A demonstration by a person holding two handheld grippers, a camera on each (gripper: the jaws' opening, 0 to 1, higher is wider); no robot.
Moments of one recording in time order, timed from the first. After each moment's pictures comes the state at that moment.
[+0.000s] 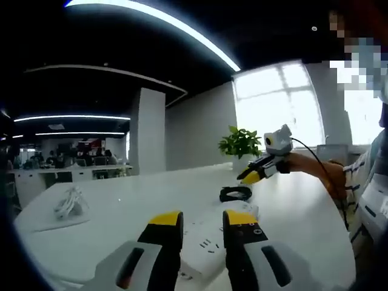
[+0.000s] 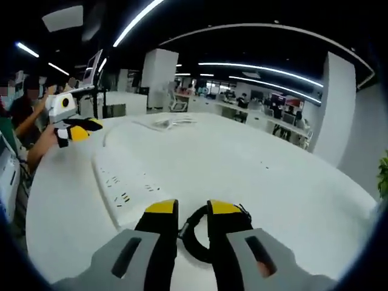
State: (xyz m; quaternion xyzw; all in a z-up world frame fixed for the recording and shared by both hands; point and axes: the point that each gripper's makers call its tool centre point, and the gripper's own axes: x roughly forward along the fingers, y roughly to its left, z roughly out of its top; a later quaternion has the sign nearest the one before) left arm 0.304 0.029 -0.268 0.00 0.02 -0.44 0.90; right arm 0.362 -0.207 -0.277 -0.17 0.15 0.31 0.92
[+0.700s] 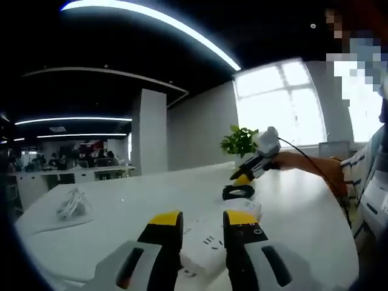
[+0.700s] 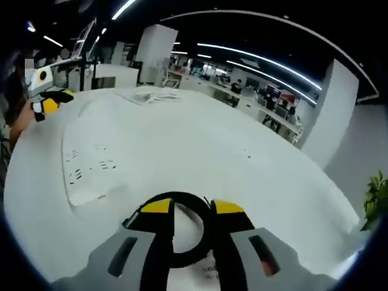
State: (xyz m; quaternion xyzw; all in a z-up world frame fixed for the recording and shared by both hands) left arm 0.306 0.033 -0.271 0.00 0.01 -0.43 0.90; right arm 0.408 -0.240 -0.297 -0.24 0.21 0.27 0.91
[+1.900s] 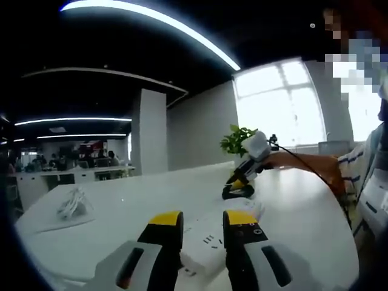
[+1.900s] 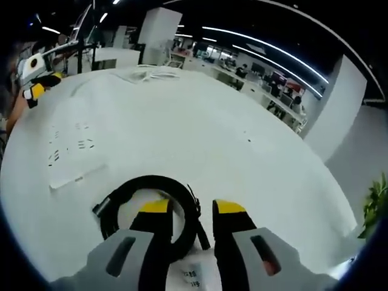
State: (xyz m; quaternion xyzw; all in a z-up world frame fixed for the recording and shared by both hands) left arm 0.305 0.035 -0.270 0.00 0.01 -0.43 0.90; right arm 0.425 -0.259 -0.323 -0.27 0.27 0.27 0.88
